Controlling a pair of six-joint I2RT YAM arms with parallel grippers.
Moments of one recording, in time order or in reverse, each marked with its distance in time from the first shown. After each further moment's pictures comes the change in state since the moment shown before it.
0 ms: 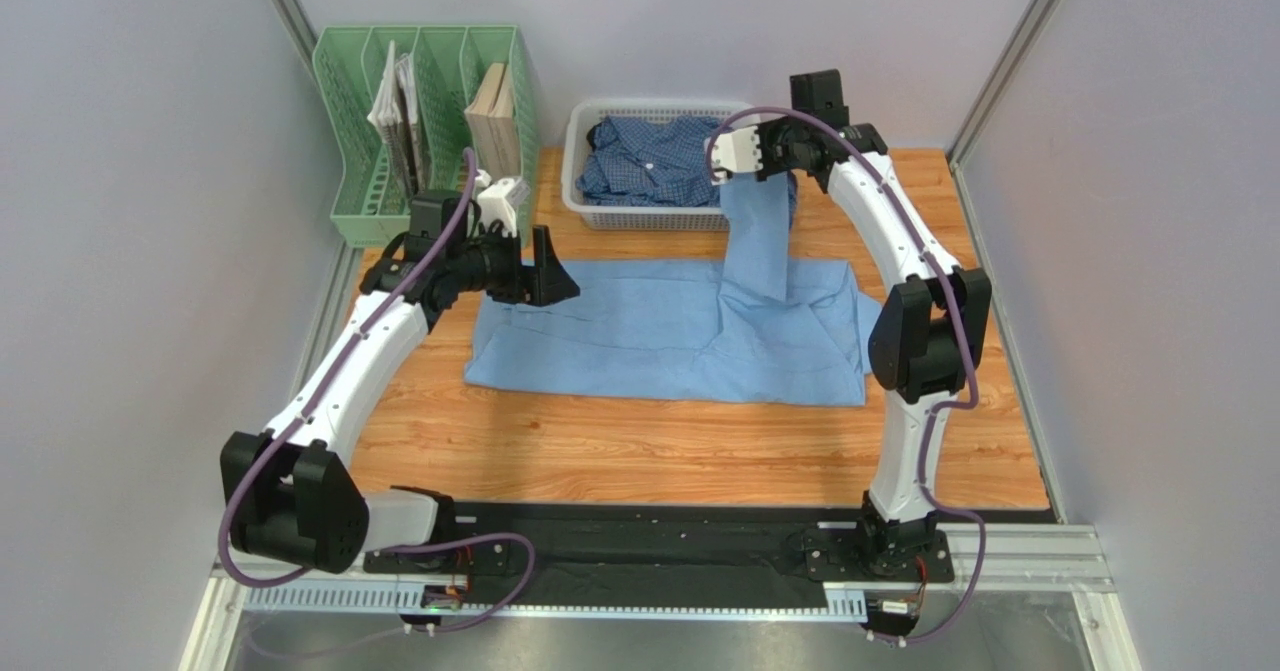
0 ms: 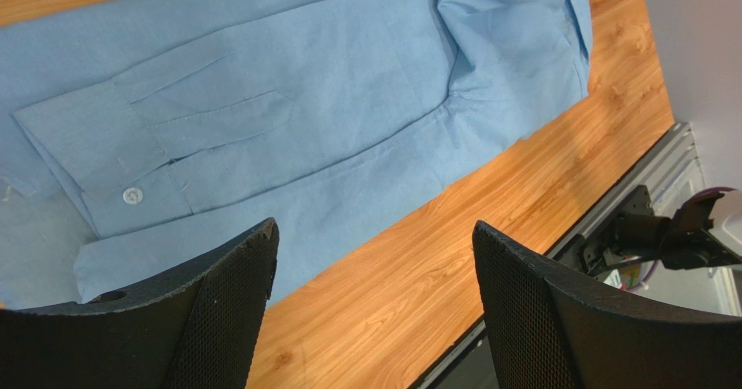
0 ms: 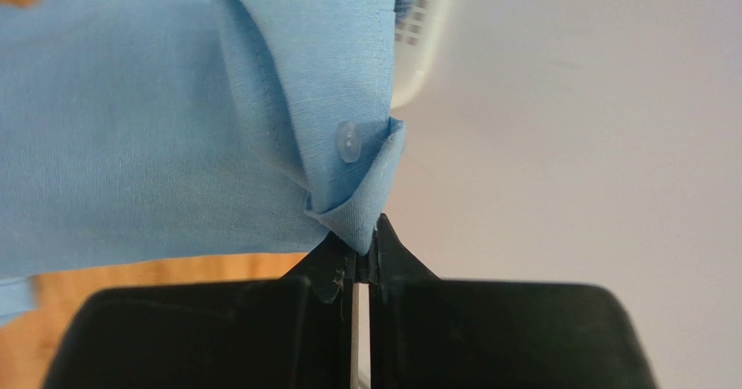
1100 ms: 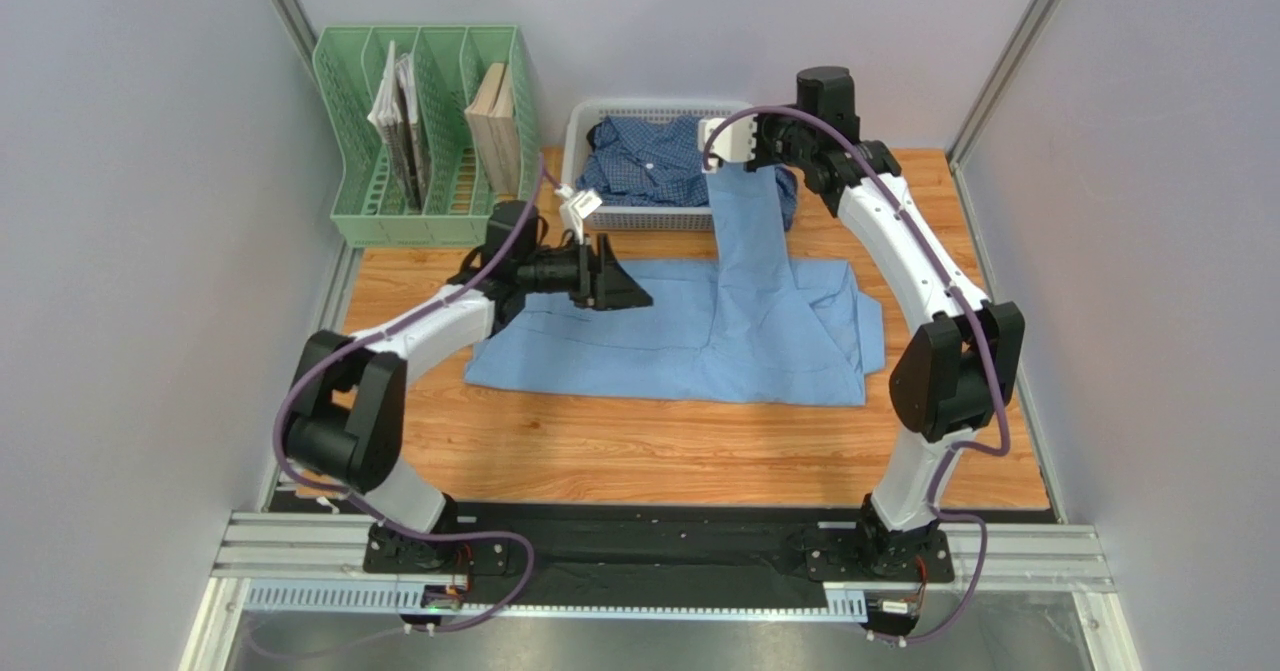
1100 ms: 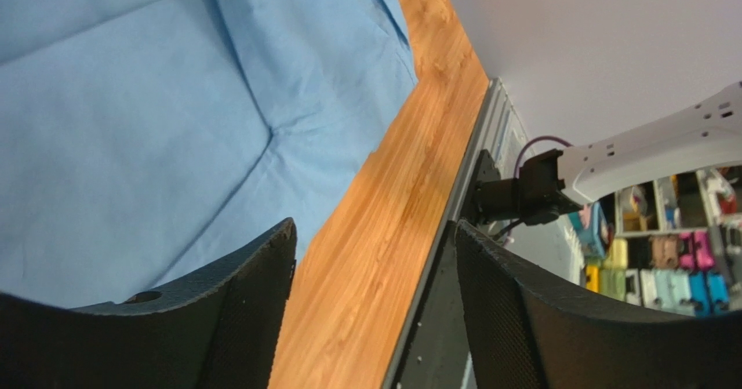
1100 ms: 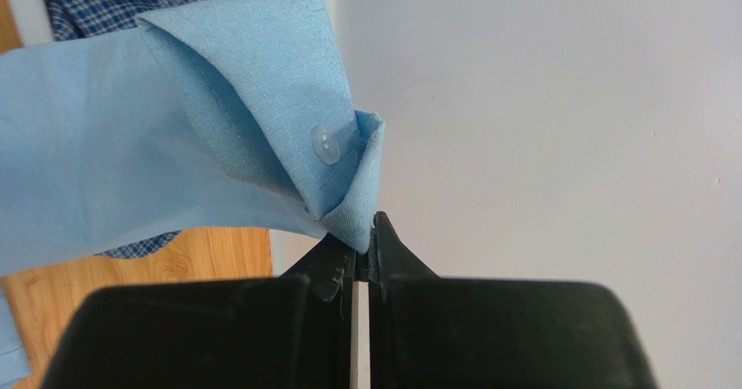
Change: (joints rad) left arm -0.145 0.252 -0.162 0.653 0.339 -0.322; right arm 0.051 -0.196 -0.168 0.241 -0.032 0.147
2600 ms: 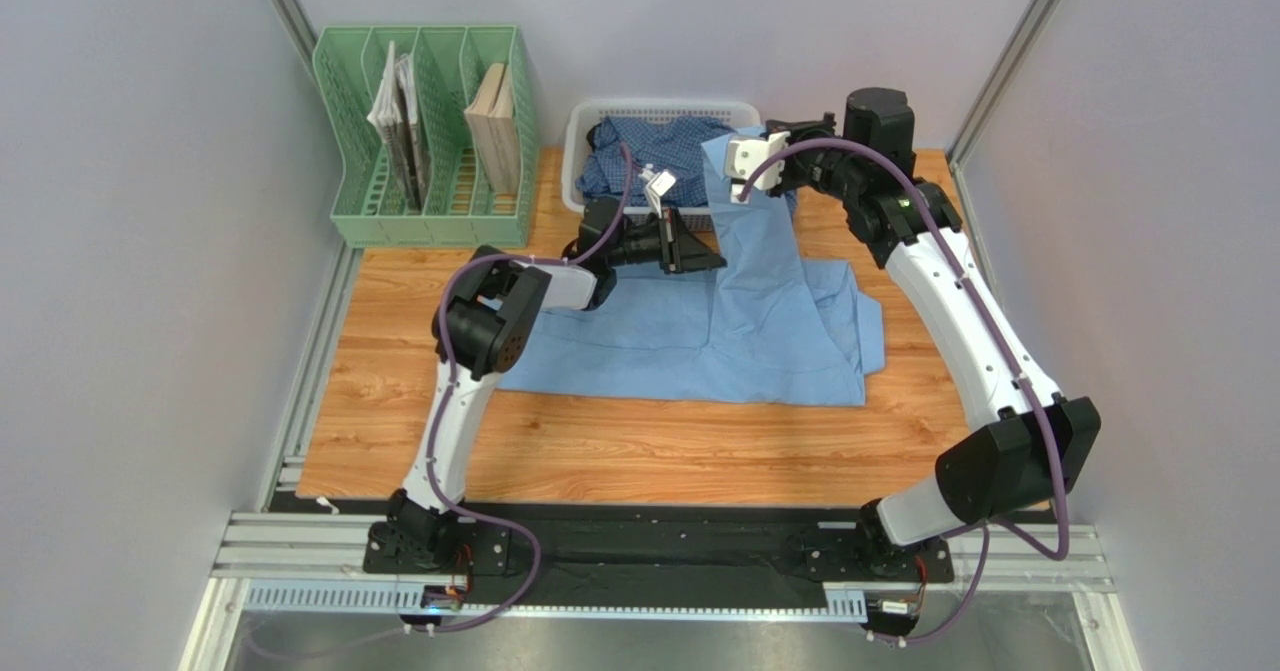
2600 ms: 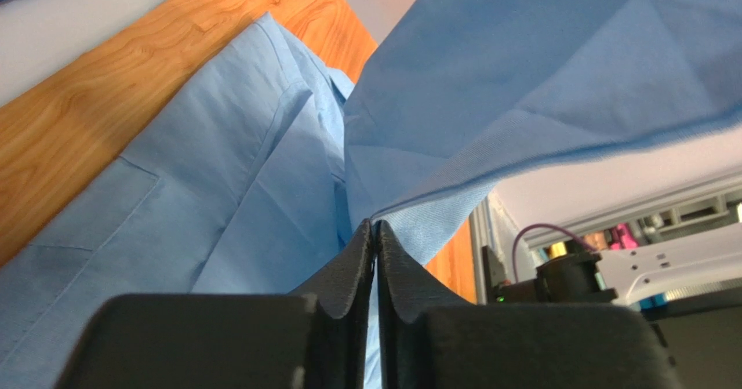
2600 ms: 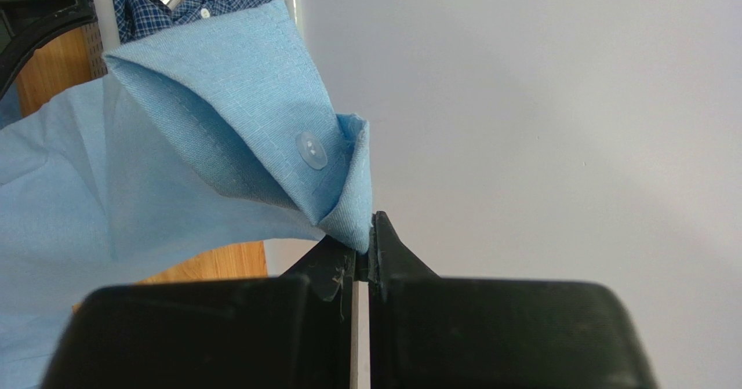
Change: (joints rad) left arm -0.166 0.819 0.530 0.776 -0.004 -0.414; right arm -0.002 -0.354 -0.251 0.036 -0.174 0.085
